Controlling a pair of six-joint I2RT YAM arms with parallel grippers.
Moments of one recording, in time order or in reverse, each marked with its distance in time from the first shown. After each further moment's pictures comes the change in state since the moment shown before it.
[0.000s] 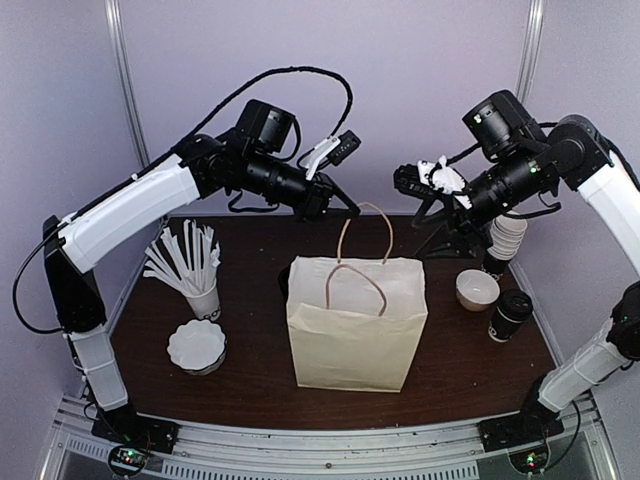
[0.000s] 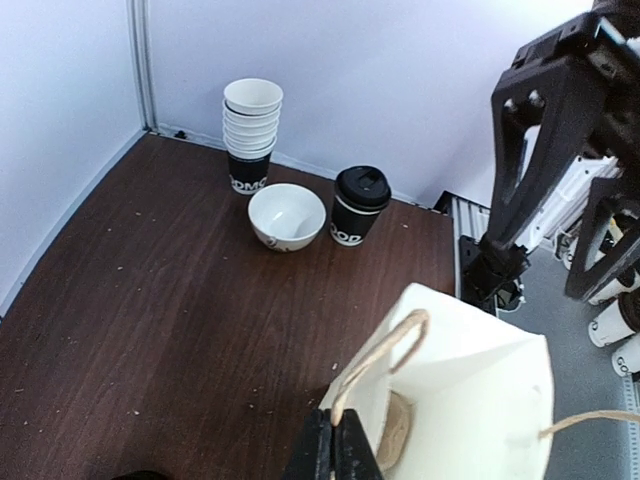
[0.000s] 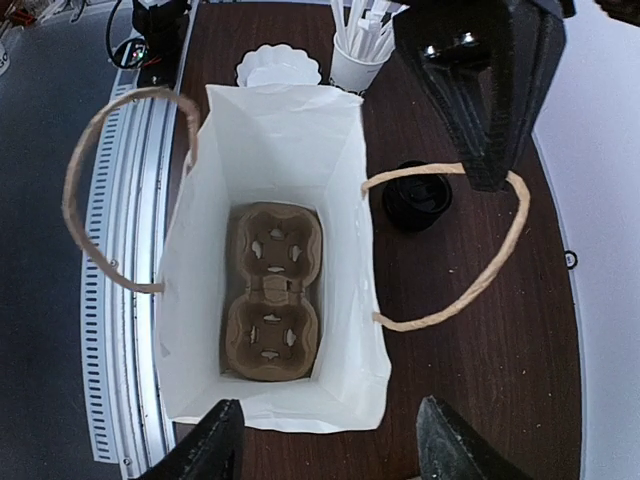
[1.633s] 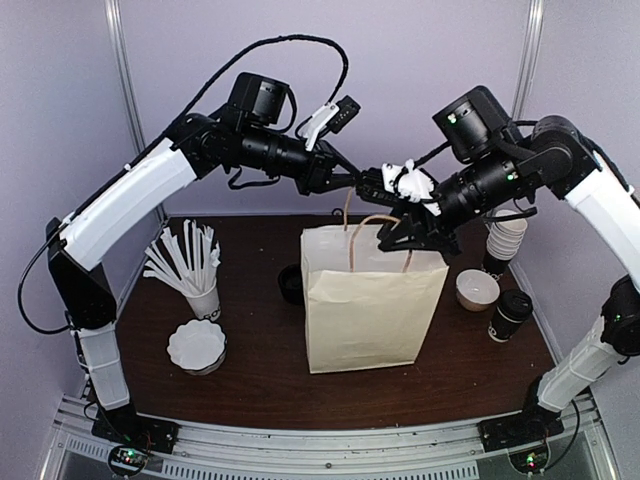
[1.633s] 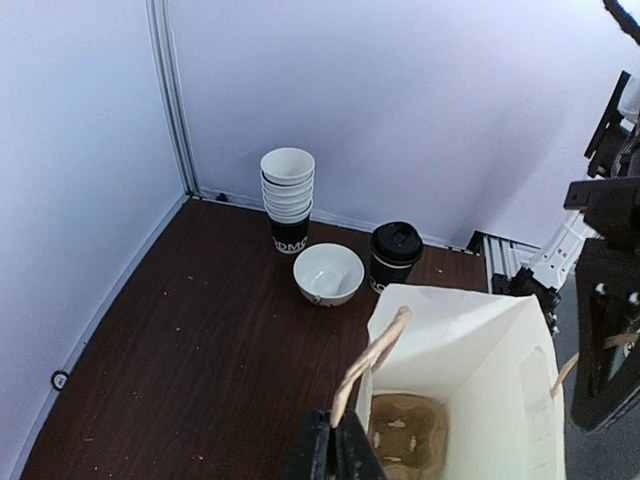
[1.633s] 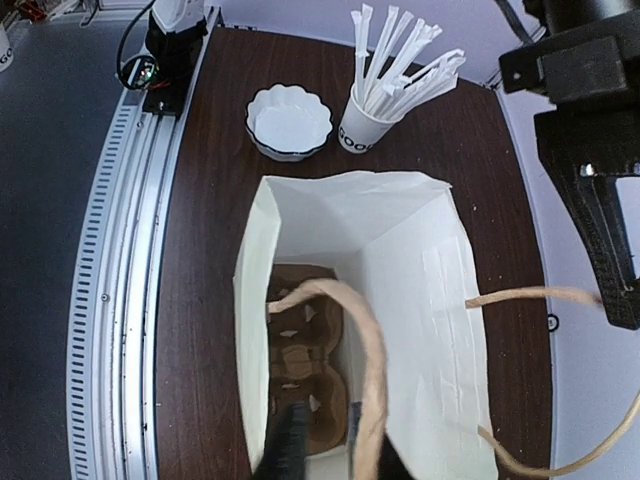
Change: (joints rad) left arm 0.003 0.065 0.241 -0.045 -0.091 0.051; right arm 0.148 0.053 0.074 0.115 0.069 0.035
